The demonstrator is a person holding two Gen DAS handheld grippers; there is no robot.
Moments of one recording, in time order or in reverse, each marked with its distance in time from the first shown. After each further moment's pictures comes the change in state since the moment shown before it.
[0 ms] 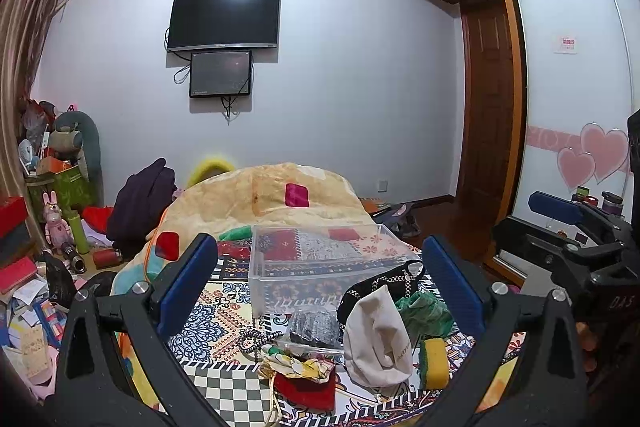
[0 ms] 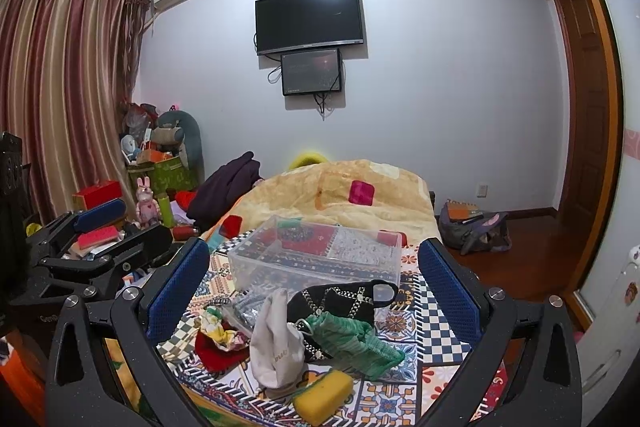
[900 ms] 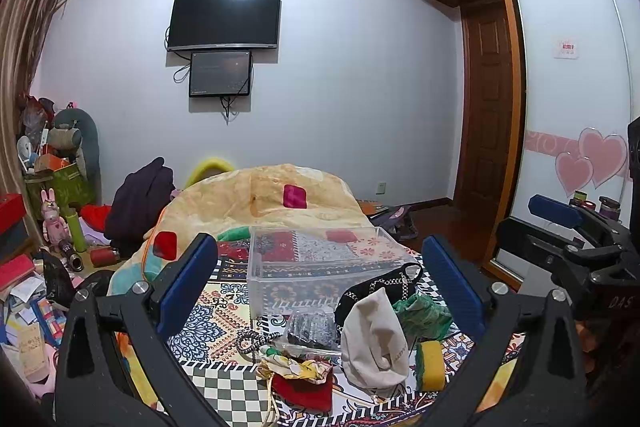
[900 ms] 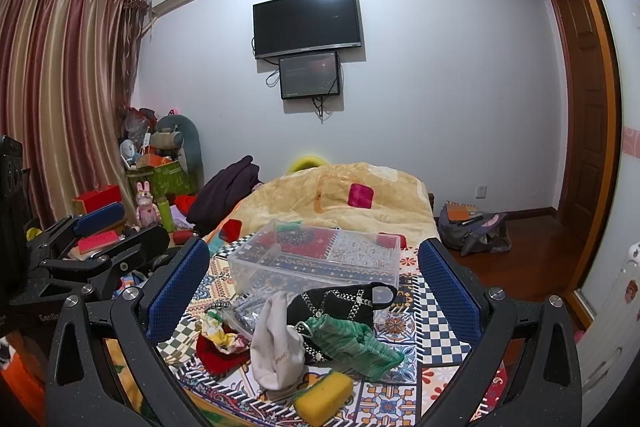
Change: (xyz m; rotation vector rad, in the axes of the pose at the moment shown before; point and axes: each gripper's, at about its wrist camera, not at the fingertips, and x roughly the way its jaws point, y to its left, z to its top) left arm 0.000 -0.001 -0.002 -0.008 -0.007 -0.008; right arm -0.002 -0.002 0.002 0.006 -0.011 -0.004
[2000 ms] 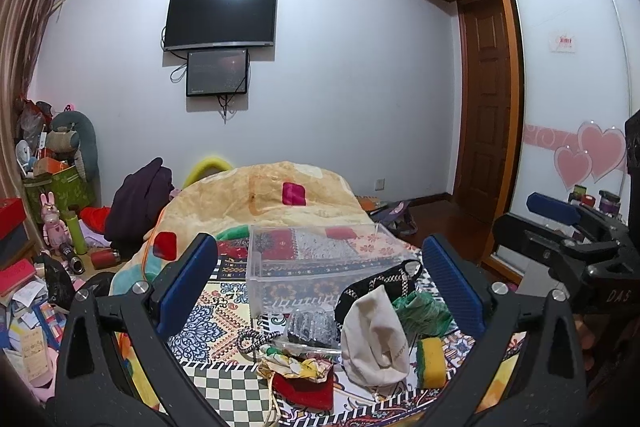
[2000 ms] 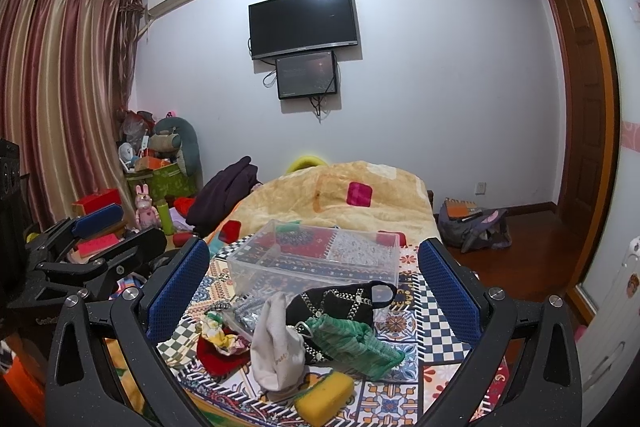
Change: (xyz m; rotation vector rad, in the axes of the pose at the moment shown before) left arm 0.001 0.002 0.002 0.016 0.023 -0.005; right arm 0.000 0.000 0.001 0.020 0.008 -0.004
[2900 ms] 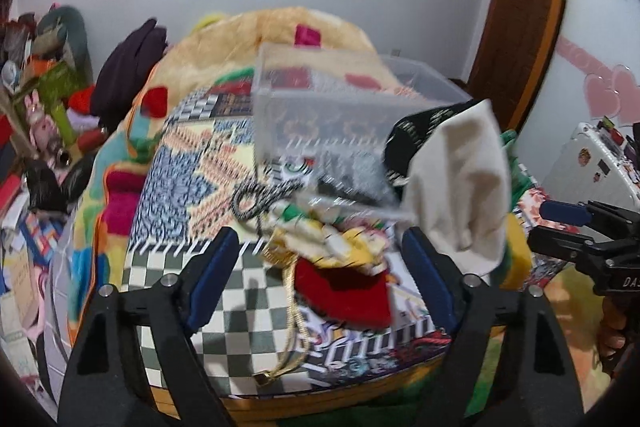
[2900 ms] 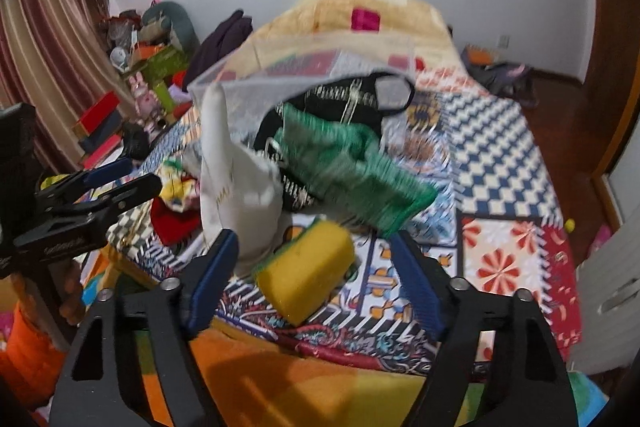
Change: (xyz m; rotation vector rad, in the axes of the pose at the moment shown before) left arm 0.090 0.039 -0.100 -0.082 0.518 0.011; right arm 0.071 -0.041 -0.095 0.121 0.570 0.103
